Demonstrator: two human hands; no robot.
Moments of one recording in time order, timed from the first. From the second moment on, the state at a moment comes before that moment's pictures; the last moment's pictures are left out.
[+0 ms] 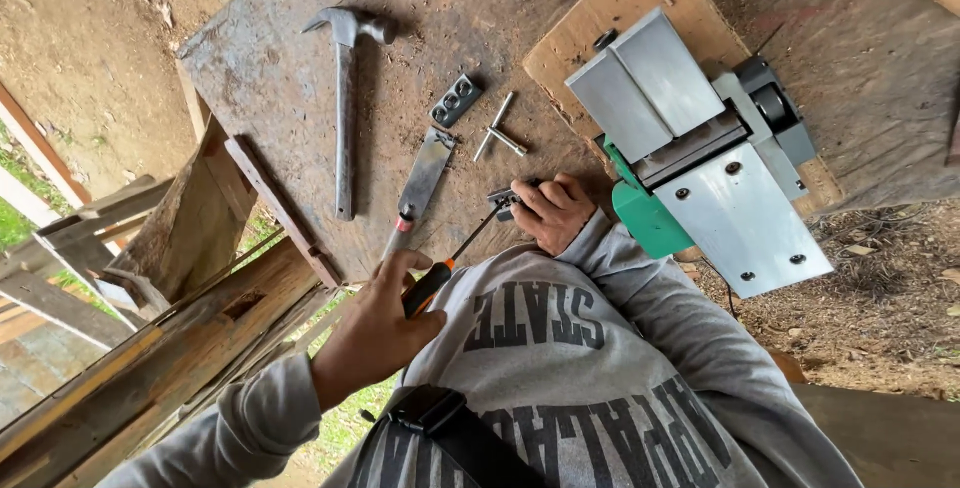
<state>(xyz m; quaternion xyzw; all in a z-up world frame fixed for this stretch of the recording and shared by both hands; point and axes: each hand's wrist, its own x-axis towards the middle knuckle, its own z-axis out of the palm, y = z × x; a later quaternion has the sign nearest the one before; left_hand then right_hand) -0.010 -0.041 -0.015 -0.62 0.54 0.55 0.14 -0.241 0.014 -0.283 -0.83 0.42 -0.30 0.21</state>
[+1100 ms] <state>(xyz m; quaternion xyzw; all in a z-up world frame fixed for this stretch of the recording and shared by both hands) -0.027 -0.026 -0.025 -0.41 0.81 0.31 0.27 -0.240 0.014 -0.279 -0.85 0.41 -0.28 0.18</state>
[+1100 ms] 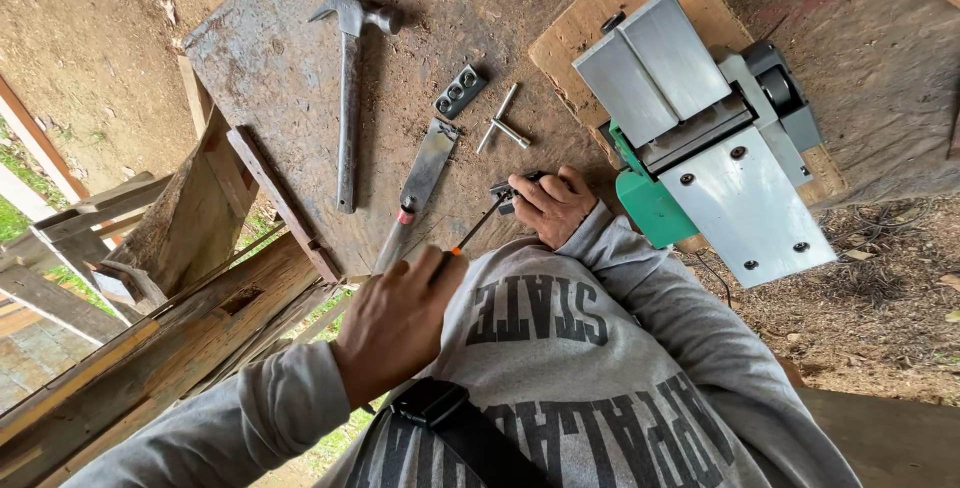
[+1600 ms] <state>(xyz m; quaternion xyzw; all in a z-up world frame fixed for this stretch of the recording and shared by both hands) -0.043 -0.058 -0.007 -0.44 0.74 0.39 0.33 -0.238 0.013 -0.275 -0.84 0.41 -0.29 0.18</state>
